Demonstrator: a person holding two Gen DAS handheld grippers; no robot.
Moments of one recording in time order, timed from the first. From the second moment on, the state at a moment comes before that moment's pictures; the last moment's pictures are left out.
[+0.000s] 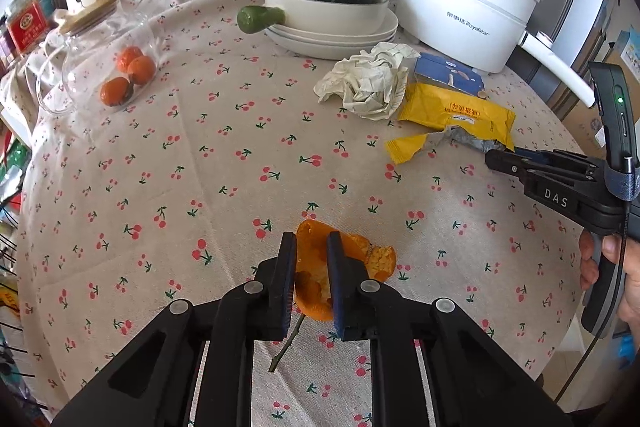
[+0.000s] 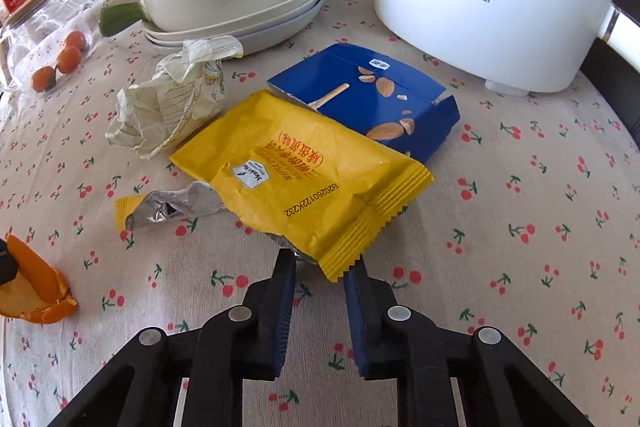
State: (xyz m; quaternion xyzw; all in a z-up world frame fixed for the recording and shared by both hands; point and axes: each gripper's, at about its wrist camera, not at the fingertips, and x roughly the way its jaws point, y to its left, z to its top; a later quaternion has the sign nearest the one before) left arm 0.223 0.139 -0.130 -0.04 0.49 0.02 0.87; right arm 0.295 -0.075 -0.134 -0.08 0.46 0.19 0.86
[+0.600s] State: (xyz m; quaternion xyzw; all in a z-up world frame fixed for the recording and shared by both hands) left arm 0.209 0.160 -0.126 -0.09 0.52 -0.02 0.85; right arm 0.316 -0.050 -0.115 -0.19 0.48 0.24 0.82
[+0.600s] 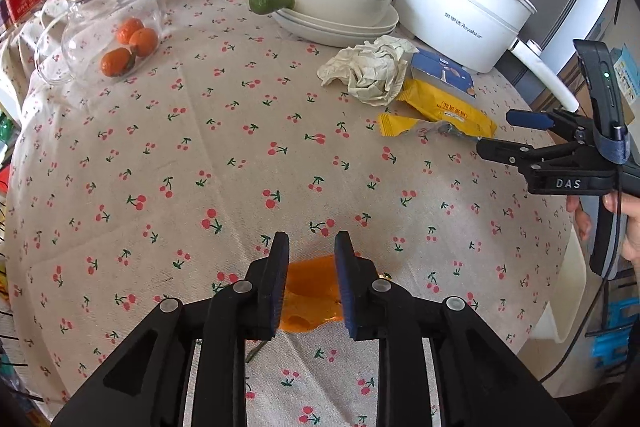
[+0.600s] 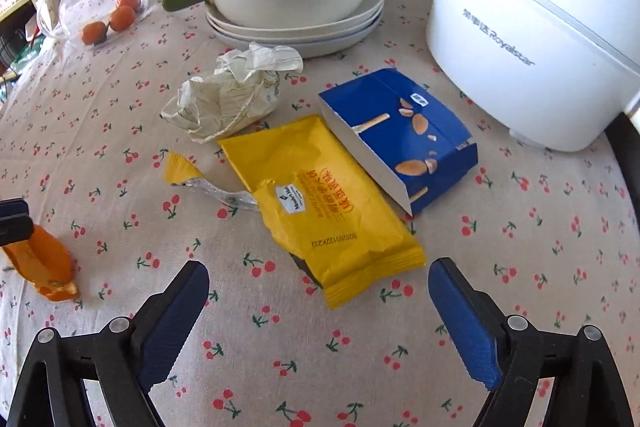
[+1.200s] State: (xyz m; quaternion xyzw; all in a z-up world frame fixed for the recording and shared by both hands) left arm 0.198 0.126 -0.157 0.06 0.57 -0.12 0.81; right arm 0.329 -0.048 -0.130 -0.16 0.50 0.27 0.81
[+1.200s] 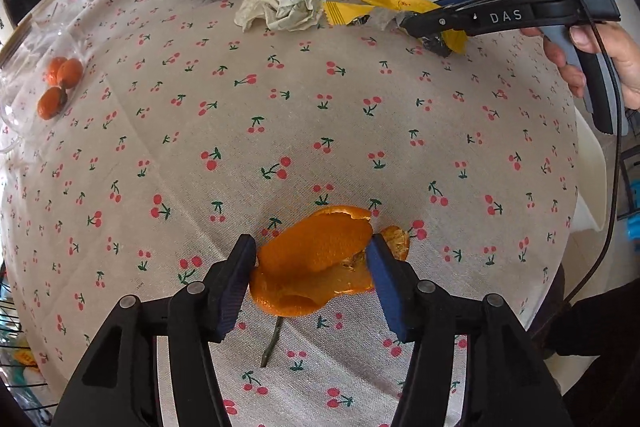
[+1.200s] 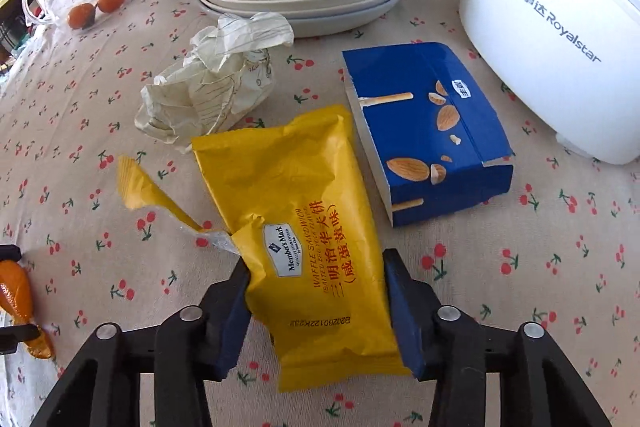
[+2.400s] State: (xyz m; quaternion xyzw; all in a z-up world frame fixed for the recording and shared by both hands) left arm 0.156 0.037 -0.131 0.06 0.55 -0.12 0.83; right arm 0.145 -0.195 -0.078 -0.11 0.49 0.15 0.85
